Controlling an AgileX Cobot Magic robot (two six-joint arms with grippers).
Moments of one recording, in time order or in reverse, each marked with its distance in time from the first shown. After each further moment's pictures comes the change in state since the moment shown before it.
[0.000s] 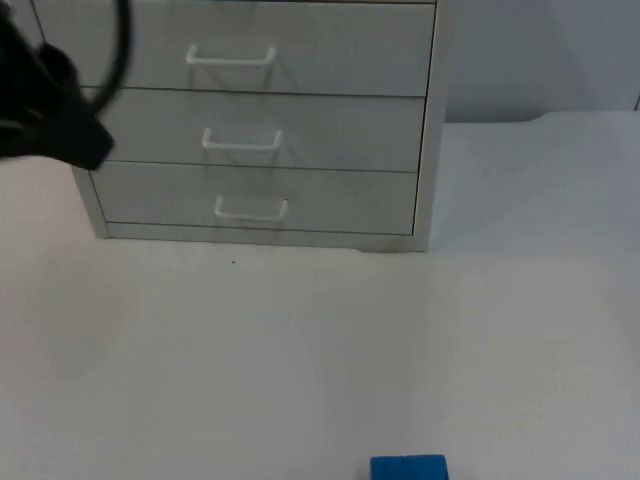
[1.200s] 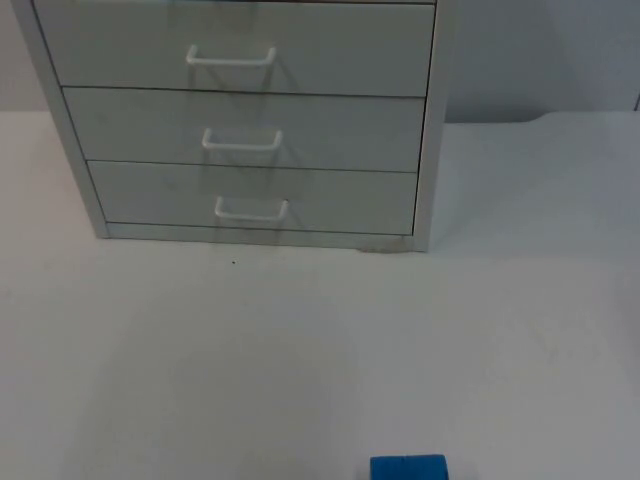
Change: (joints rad) right arm 0.000 0.000 0.000 -0.017 0.008 -0.004; left arm 0.405 -0.727 0.320 0.002 0.199 -0.396
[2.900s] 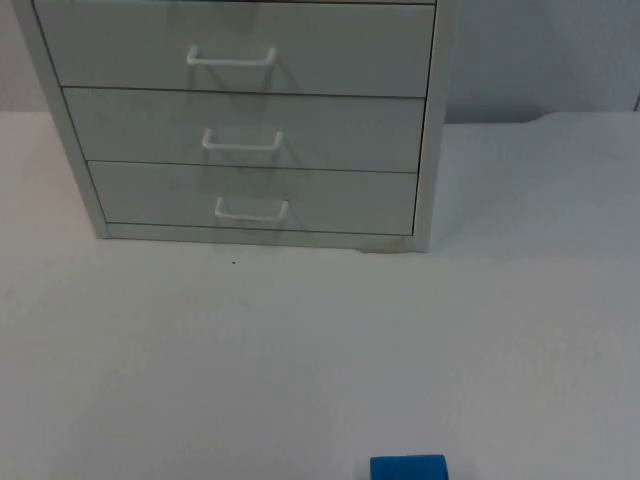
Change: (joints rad) right arm 0.000 -0.847 0.156 -0.002 0.311 0.000; left arm 0.000 -0.568 0.096 0.099 0.199 0.000
